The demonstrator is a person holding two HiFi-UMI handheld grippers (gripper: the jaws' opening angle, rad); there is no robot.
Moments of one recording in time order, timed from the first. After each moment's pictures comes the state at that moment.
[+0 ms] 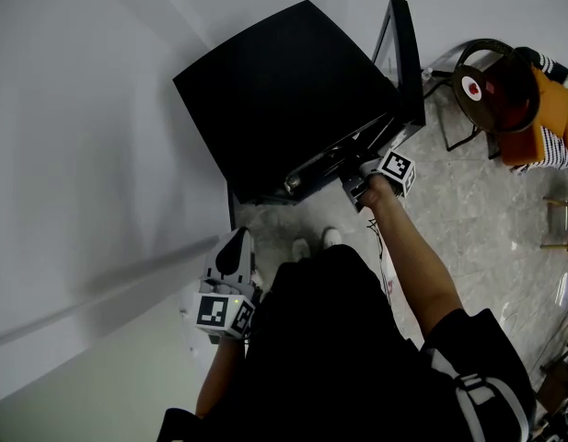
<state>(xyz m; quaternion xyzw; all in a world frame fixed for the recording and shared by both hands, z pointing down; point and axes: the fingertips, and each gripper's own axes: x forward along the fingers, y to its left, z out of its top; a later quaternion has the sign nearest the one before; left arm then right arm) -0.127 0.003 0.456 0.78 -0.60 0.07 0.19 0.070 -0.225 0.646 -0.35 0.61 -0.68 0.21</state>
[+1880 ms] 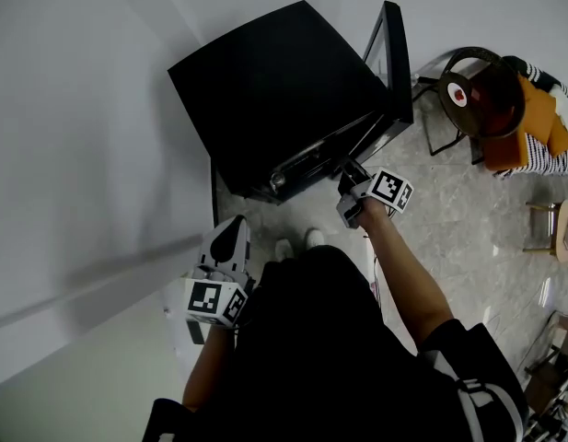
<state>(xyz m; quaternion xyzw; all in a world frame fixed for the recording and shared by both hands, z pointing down) -0.115 0.002 0.455 0.79 -0.58 0.05 0.19 0.078 -0.176 0.600 -0.36 0.73 -0.56 0.12</state>
